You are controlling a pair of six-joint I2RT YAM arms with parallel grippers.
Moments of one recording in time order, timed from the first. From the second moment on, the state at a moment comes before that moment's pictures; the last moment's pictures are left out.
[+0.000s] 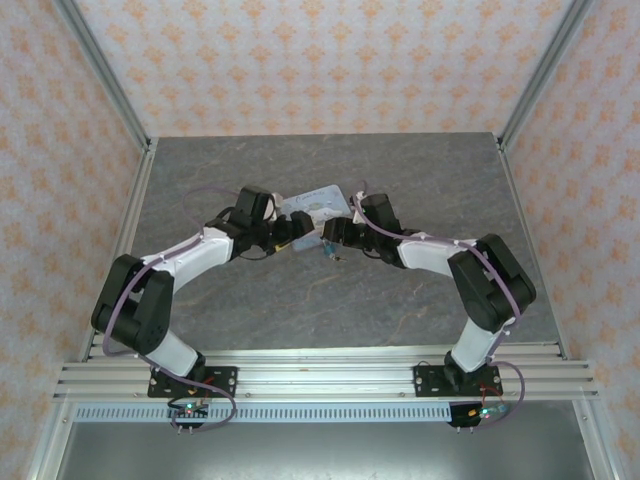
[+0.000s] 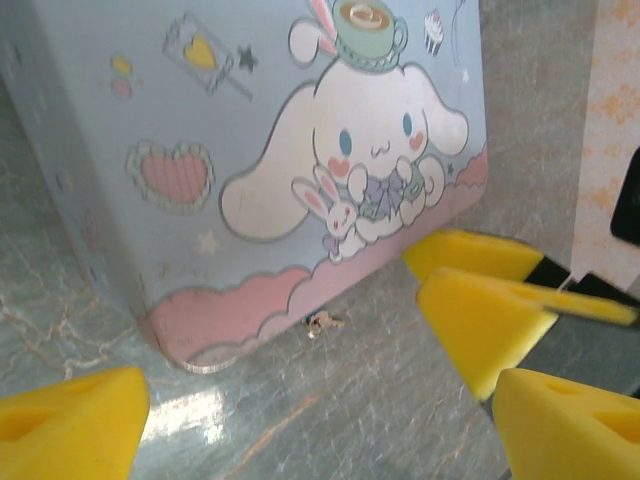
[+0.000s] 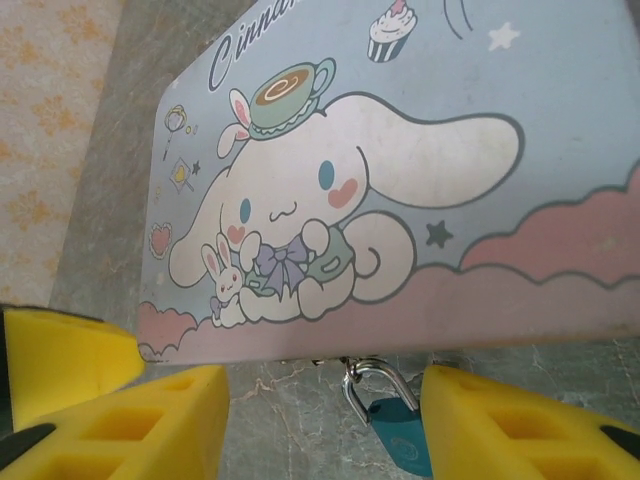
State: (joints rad) left arm -0.36 1.57 0.95 -0.19 0.41 -0.83; right arm 0.54 1.72 0.88 0.20 -0.35 0.67
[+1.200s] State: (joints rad) left arm -0.33 1.65 1.06 -0.24 0.41 -0.83; right arm 0.55 1.83 0.88 0.13 -0.36 0.44
